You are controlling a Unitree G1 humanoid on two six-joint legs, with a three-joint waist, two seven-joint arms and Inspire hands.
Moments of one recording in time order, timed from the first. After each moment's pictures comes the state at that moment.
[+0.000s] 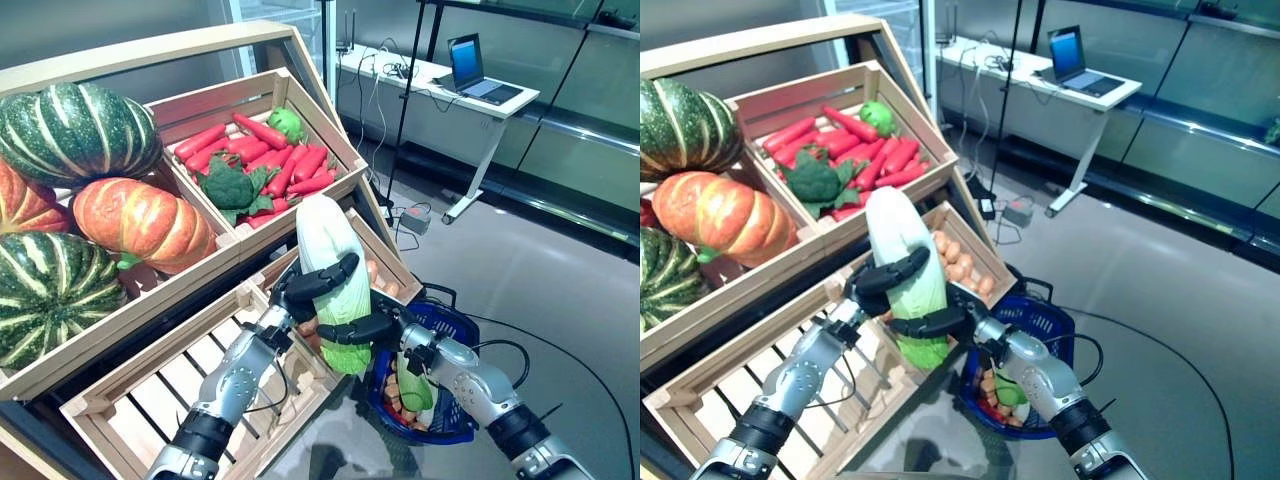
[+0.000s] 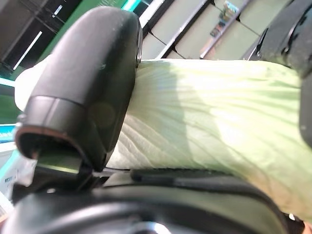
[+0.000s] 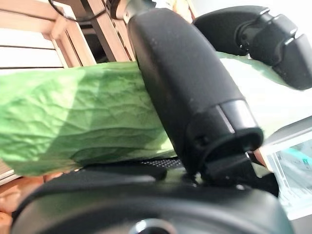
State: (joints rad) left arm -0.16 0.33 -0.26 0.18 -1.06 0.05 -0.37; right arm -0.24 -0.36 0.44 0.19 0.77 0.22 0.38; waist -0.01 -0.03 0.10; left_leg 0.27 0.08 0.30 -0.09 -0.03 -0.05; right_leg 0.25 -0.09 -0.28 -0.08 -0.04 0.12
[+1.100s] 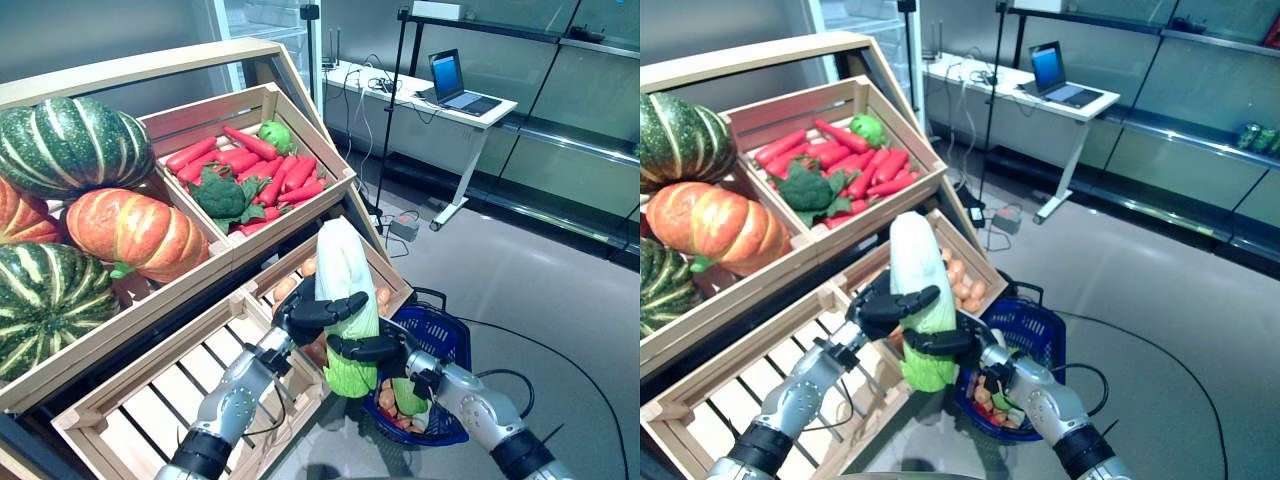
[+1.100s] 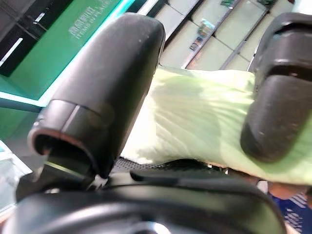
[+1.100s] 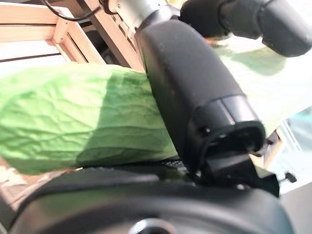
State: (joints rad) left arm -0.04 0.33 -0.24 0.21 -0.92 0.02 -0.44; right arm -0.04 -0.33 0.36 0.25 0.80 0.22 0.37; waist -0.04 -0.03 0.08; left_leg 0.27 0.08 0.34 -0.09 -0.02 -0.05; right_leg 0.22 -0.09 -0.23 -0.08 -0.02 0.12
